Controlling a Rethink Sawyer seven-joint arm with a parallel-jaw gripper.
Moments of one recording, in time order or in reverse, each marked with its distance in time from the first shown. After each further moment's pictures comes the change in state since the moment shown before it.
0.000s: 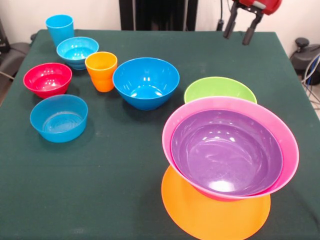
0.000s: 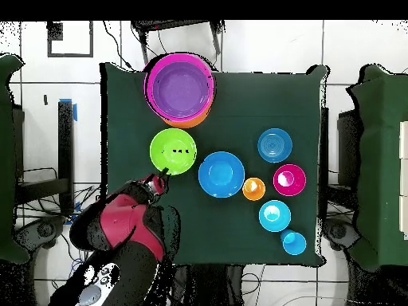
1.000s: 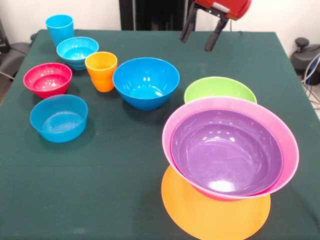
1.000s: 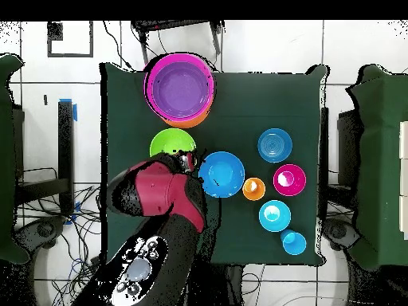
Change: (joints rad) arm -0.179 -0.012 -0.001 -0.130 -0.001 0.157 -0.001
